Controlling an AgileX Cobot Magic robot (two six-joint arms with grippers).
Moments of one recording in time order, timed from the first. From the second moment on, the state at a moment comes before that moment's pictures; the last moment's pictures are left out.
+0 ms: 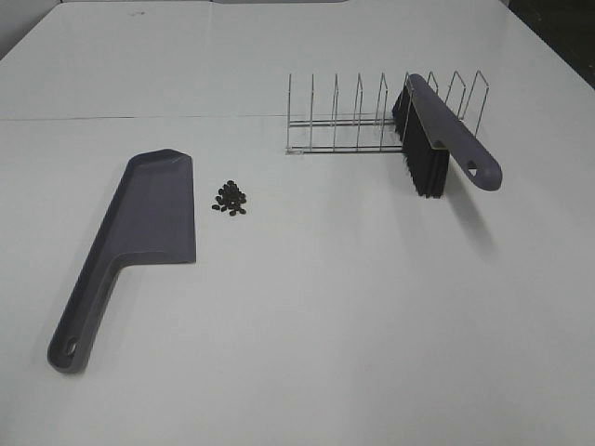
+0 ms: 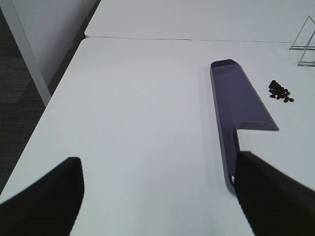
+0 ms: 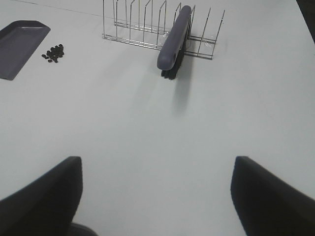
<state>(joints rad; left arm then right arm) 0.01 0.00 -0.51 0.06 1.04 -0.10 -0.07 0.00 -0.51 0.25 1.09 -0.30</state>
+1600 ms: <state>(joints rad) 0.01 0.00 -0.51 0.06 1.04 -0.10 -0.07 0.00 -0.51 0.25 1.09 -0.30</state>
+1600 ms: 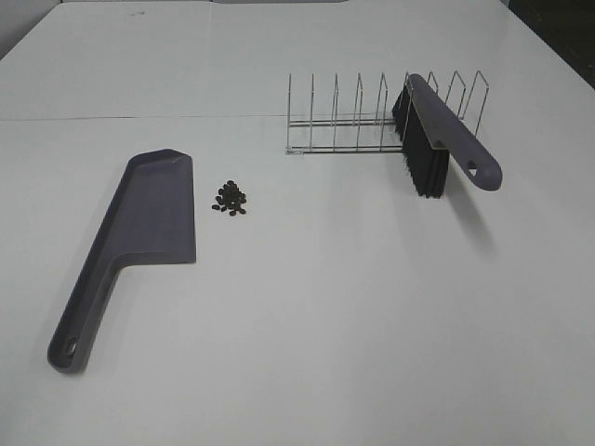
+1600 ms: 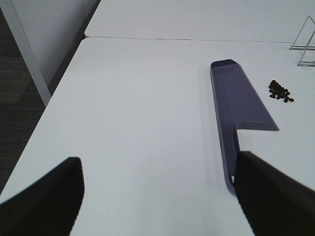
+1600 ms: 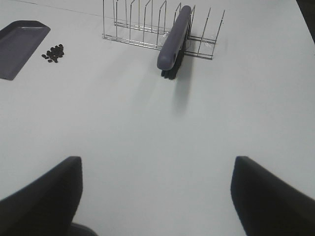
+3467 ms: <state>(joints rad) 0.01 0.69 -0.65 -0.05 0.66 -0.02 -0.07 0.00 -0.51 0.25 1.09 -0.30</state>
